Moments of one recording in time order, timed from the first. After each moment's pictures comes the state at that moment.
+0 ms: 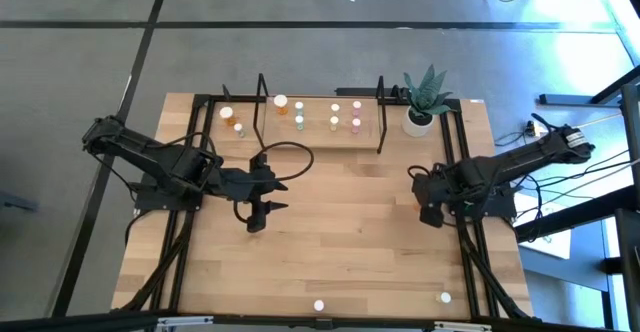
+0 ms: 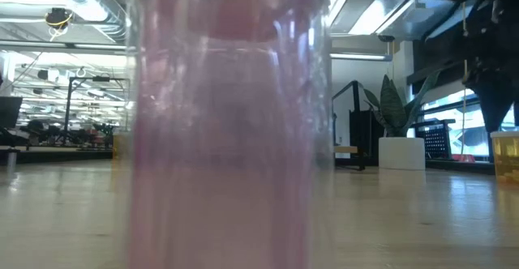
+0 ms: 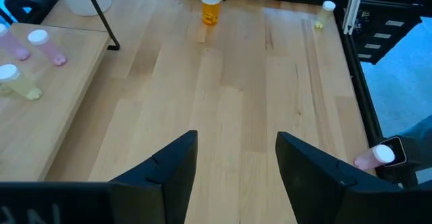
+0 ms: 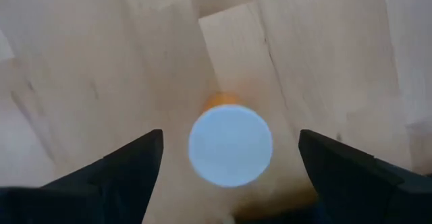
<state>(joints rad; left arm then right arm) -0.35 1.20 1.18 -0.65 -0.32 -0.36 0.29 0.98 0.64 -1.07 0.09 0.62</state>
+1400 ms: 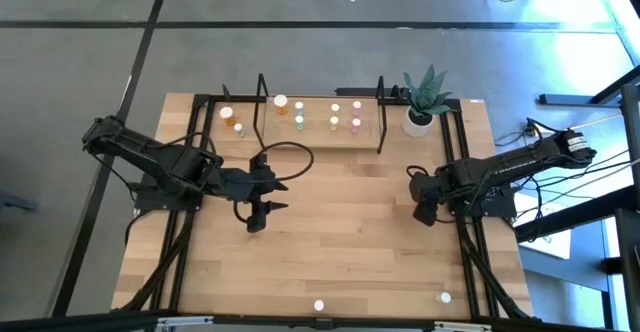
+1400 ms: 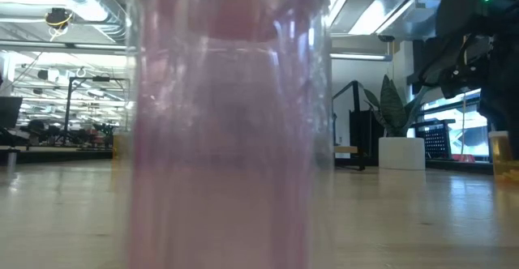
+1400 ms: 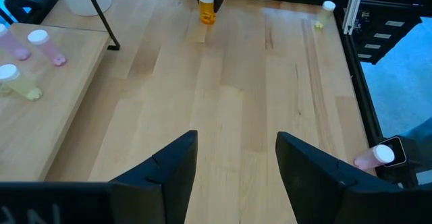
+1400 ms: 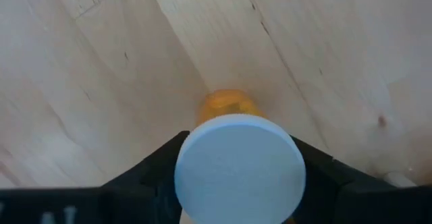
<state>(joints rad) -0.35 1.20 1.18 -0.65 -0.32 -0.36 0.19 1.01 0.50 -0.94 0.02 0.74</state>
